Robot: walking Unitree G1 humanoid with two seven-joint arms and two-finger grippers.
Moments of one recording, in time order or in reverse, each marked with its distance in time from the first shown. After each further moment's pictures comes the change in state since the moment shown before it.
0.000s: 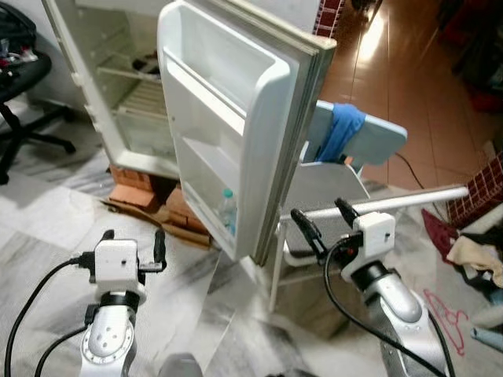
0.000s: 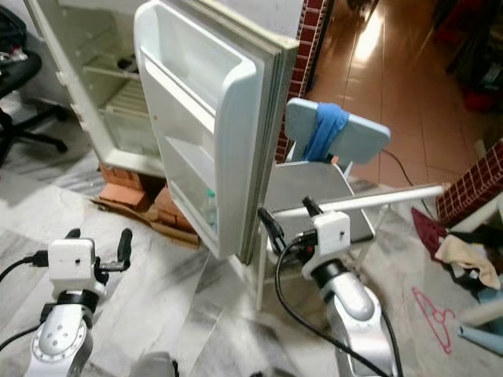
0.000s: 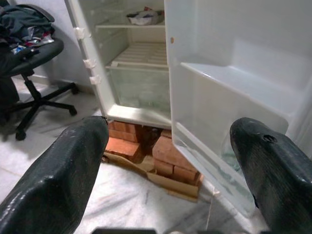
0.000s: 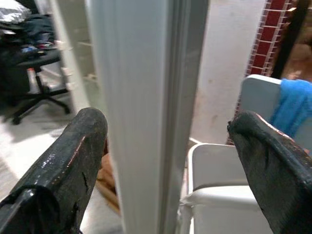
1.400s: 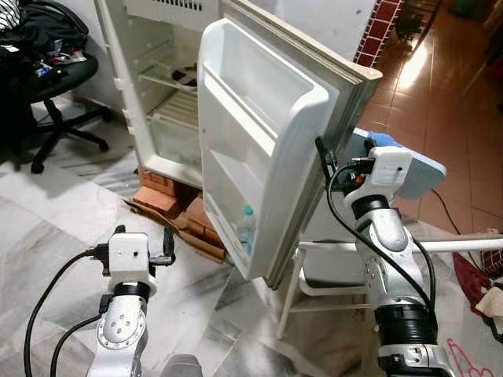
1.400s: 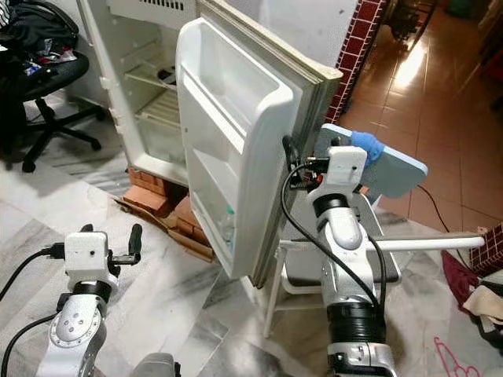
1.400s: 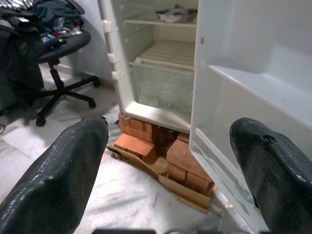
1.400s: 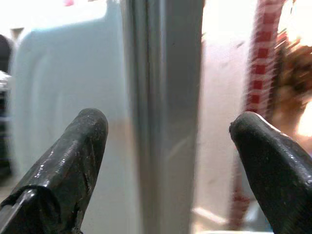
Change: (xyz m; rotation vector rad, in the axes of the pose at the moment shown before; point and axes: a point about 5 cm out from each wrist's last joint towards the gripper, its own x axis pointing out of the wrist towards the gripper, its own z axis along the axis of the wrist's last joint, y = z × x) left arm 0.014 -0.010 -0.013 -0.015 0.028 -0.002; right arm 0.075 -0.020 0.052 0.090 -0.183 -0.143
